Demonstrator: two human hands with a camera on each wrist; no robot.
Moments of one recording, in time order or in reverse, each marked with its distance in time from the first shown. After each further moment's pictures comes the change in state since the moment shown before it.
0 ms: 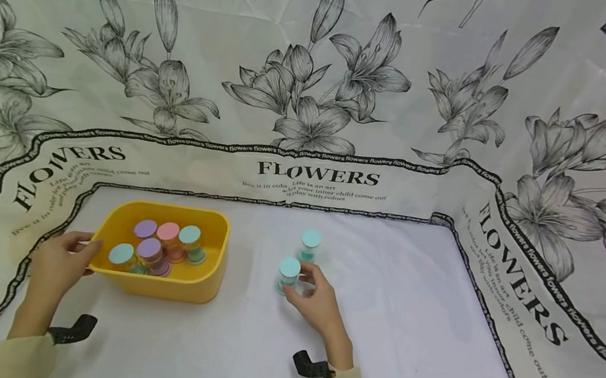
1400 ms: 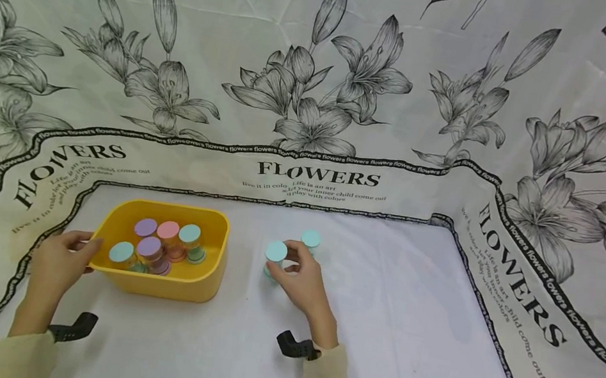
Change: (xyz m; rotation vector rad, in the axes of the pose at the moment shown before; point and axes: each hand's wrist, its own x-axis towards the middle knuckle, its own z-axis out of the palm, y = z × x) left_hand -0.001 0.002 -0.001 0.024 0.002 -0.014; right_hand 0.031 -0.050 0.018 0.046 0.006 -0.097
